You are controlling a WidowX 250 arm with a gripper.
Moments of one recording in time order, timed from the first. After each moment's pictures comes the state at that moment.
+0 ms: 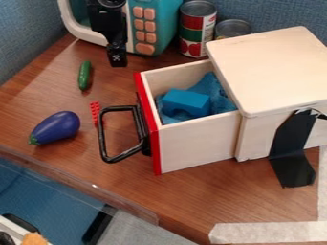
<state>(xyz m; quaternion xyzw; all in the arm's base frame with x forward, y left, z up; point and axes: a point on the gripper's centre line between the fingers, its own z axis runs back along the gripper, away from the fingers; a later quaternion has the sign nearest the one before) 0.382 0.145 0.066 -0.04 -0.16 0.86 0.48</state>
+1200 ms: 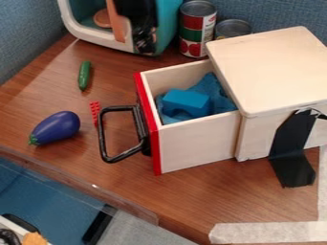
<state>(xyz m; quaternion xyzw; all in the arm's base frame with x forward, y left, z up) 0.398 0.082 0.107 -0.12 -0.15 0.81 0.55</state>
